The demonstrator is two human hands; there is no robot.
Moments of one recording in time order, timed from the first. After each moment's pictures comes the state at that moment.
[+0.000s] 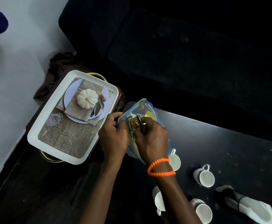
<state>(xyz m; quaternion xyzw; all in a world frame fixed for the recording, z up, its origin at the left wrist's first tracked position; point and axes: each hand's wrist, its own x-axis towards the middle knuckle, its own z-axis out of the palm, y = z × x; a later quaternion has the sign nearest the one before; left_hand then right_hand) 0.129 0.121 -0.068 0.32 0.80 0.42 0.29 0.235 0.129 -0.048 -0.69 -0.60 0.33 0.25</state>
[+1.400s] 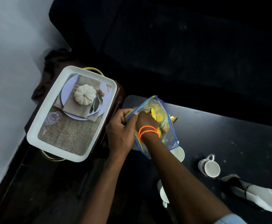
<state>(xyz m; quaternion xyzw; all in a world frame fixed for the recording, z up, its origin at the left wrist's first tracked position) 0.136 0.116 -0.085 0.35 0.74 0.44 0.37 0.214 0.174 -0.144 -0.72 -0.60 0.35 -0.05</state>
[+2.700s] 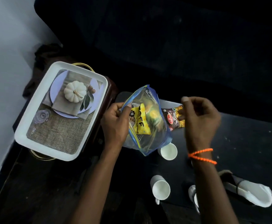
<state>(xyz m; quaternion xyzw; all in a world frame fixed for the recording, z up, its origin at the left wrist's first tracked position) 0.152 0.135 -0.097 0.32 0.73 0.44 0.40 0.346 0.159 -0.069 -0.71 -0.39 0.33 0.48</state>
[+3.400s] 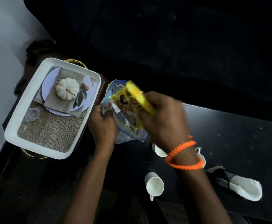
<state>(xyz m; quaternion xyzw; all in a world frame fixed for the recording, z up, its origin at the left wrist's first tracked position) 0.146 0.128 -0.111 0.26 0.80 0.43 0.33 0.299 0.152 -0.001 -0.64 -0.67 0.30 0.22</state>
